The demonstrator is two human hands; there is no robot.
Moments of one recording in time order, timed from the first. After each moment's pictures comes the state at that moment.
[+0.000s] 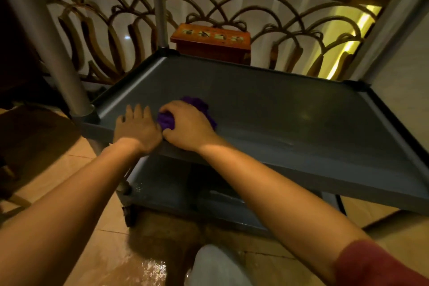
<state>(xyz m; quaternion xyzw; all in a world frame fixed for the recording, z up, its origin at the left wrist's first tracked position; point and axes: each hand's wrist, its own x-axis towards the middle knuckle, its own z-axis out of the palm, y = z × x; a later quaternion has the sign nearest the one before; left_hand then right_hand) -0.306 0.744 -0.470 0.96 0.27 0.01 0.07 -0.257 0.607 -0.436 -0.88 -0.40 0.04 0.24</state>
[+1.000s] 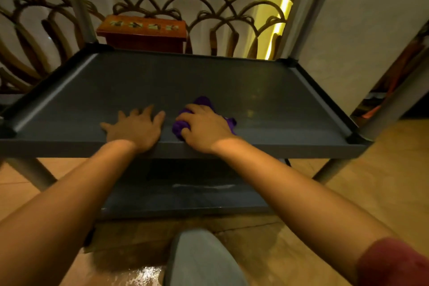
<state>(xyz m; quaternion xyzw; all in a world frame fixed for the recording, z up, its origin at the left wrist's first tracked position) -0.260 0.642 -0.483 0.98 0.16 -0.02 0.12 -0.243 0.456 -0.458 -0.96 -0.27 0.01 0.12</state>
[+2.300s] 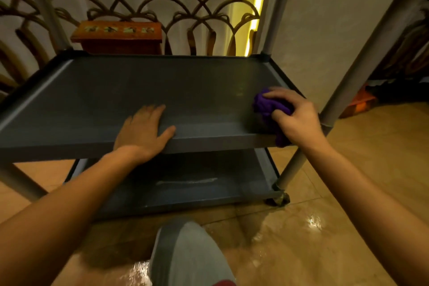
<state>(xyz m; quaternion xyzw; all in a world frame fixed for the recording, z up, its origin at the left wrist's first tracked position) -0.285 0.567 -0.475 0.99 -0.03 0.07 0.15 -0.275 0.207 -0.425 -0.87 -0.14 -0.19 0.43</state>
